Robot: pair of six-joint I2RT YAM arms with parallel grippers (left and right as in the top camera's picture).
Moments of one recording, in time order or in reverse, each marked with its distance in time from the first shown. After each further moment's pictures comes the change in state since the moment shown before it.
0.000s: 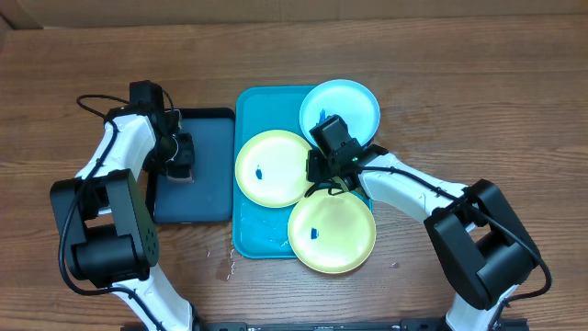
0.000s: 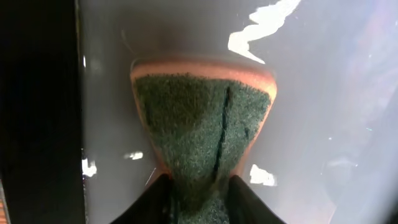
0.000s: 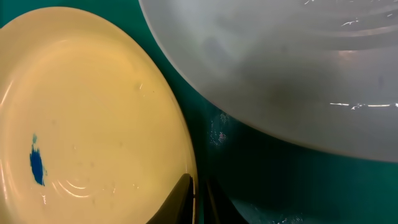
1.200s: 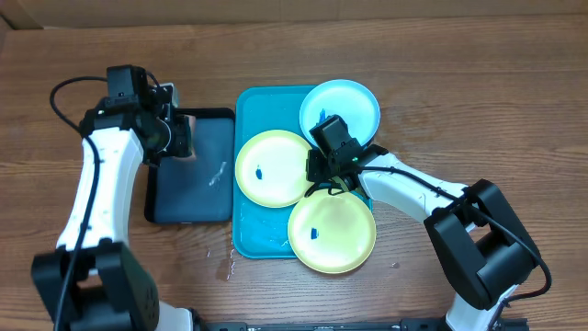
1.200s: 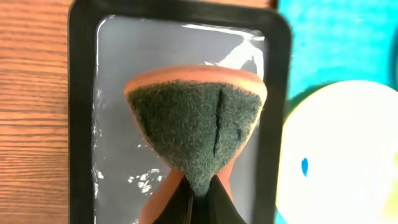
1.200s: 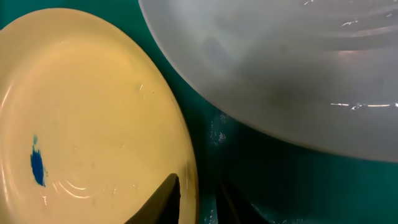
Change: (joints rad) left arm -0.030 -0.304 0.013 -0.071 0.135 0.022; right arm 0.000 0.000 0.000 0.001 0.000 0.003
